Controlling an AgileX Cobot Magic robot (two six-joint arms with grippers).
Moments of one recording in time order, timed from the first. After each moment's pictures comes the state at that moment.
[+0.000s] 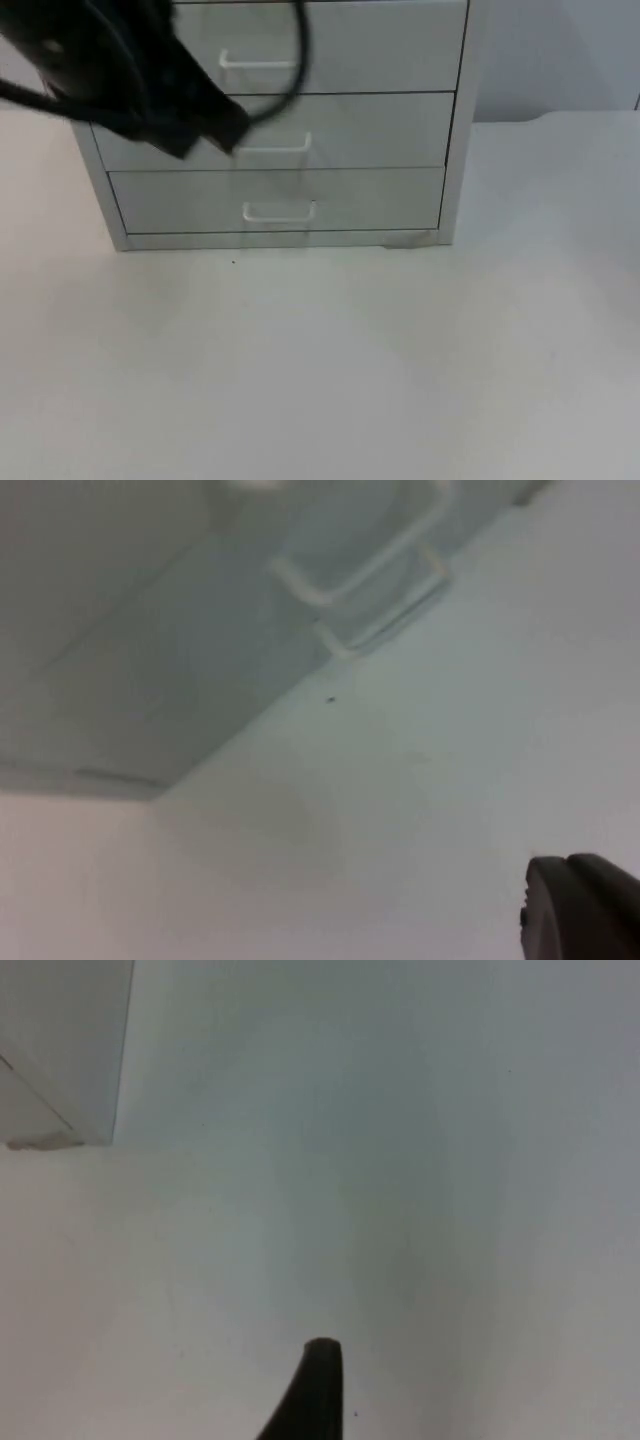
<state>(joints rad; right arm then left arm) 0.12 1.08 -0.89 -0.10 0.74 0.13 -0.49 1.47 -1.04 0.08 0.67 0.07</state>
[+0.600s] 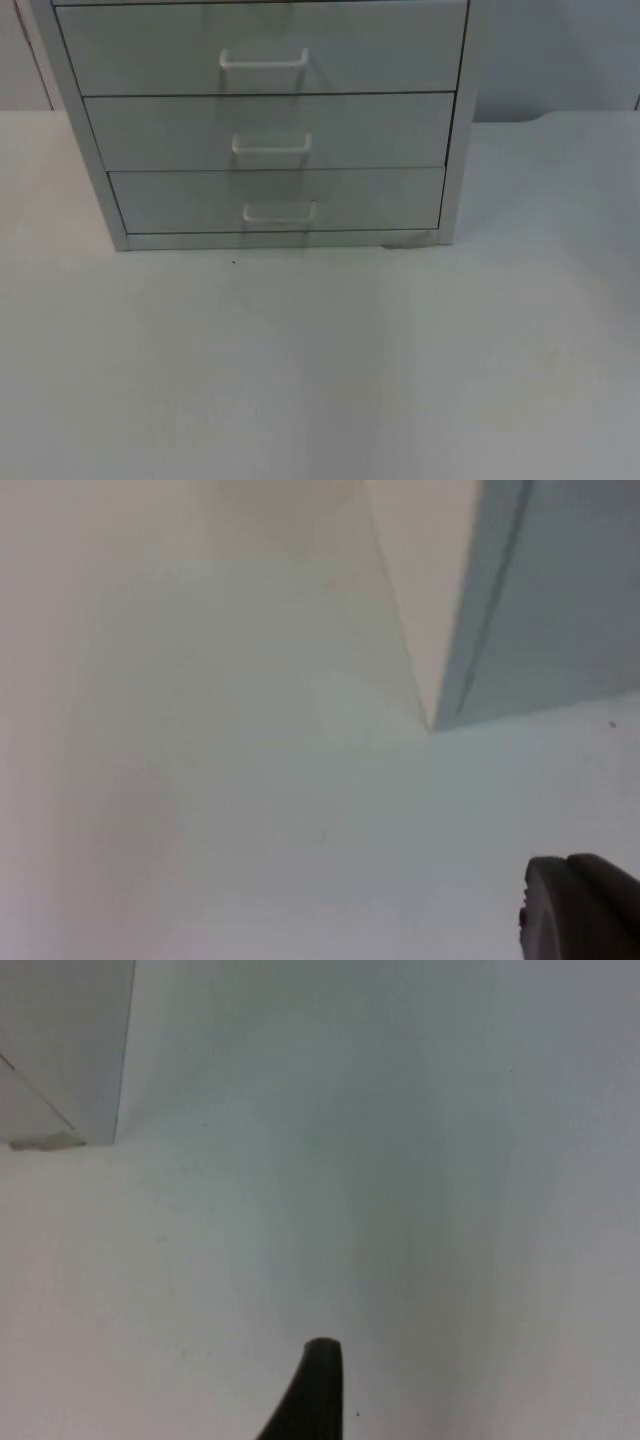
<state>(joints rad) 0.12 1.08 -0.89 -0.10 0.74 0.13 -0.03 1.19 -1.04 -0.03 0.78 0.10</state>
